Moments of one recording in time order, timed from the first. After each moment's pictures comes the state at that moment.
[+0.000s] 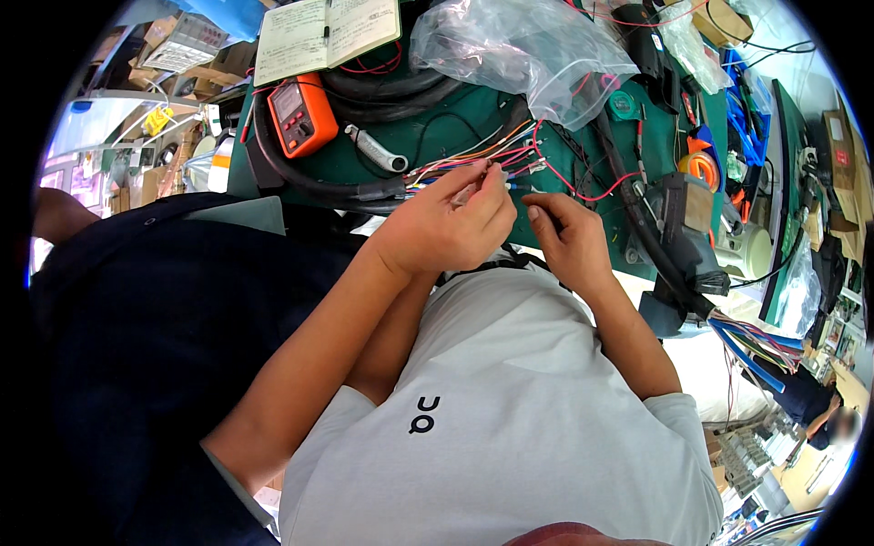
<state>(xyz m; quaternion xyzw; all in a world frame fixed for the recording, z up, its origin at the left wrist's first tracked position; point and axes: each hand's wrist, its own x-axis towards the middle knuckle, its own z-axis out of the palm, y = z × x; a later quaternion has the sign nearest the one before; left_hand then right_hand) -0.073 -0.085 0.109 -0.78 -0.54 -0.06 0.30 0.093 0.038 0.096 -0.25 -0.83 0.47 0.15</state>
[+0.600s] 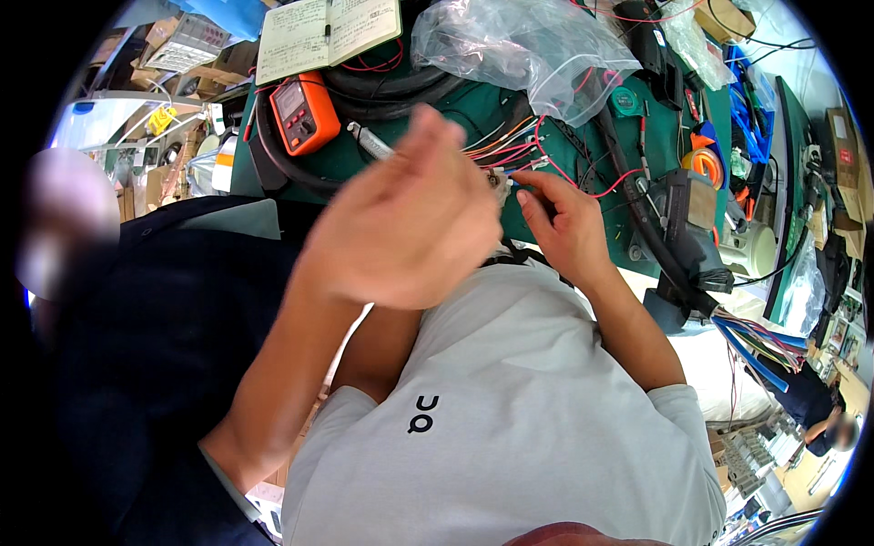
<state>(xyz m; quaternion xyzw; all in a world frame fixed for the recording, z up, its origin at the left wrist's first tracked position) -0.085 -0.102 0.186 -0.72 -0.58 -0.17 0.34 0.077 0.038 0.107 -0.23 -0.83 0.48 0.16</state>
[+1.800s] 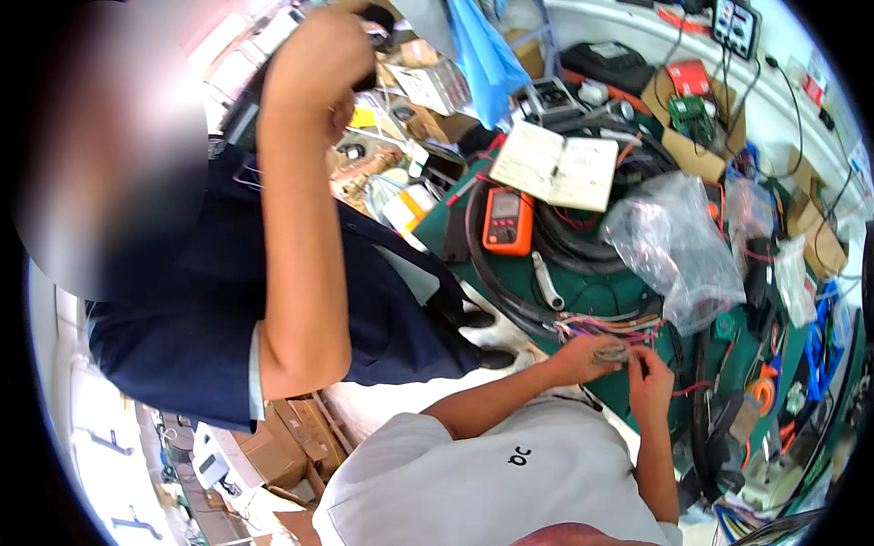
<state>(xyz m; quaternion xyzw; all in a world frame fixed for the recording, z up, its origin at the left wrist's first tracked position) -0.044 -0.098 0.041 -0.38 -0.69 -0.55 -0.28 0.067 0.047 0.082 -0.20 -0.83 0.50 0.14</state>
